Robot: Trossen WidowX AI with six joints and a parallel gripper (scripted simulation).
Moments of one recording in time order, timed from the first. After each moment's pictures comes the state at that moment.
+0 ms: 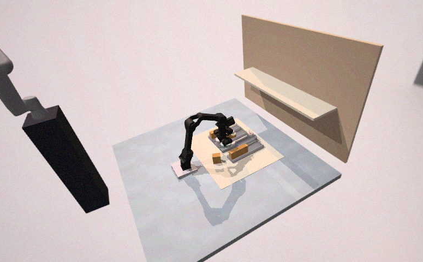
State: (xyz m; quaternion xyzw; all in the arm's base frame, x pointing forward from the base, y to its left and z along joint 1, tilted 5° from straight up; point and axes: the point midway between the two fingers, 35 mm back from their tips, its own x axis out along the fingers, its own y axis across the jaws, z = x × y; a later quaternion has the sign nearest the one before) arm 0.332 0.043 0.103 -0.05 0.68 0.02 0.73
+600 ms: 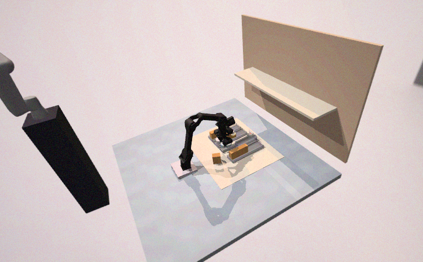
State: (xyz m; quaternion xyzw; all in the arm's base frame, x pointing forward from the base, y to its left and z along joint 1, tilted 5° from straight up) arm 0.334 0.043 0.103 -0.05 0.68 0.02 0.73
